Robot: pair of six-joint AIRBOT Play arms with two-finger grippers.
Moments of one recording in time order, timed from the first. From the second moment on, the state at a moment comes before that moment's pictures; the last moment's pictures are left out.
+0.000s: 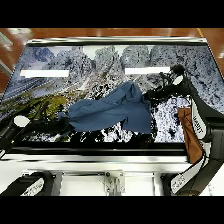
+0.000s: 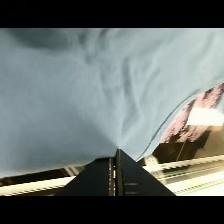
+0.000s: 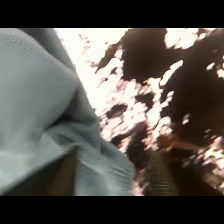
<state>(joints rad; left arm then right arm) 0.00 -1.00 0.56 0.81 -0.95 -1.50 -0.06 -1.90 1.51 -1.07 1.08 1.27</state>
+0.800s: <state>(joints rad) 0.04 -0.85 1.29 0.86 -1.07 -1.45 -0.06 -1.33 1.62 -1.06 1.08 1.21</state>
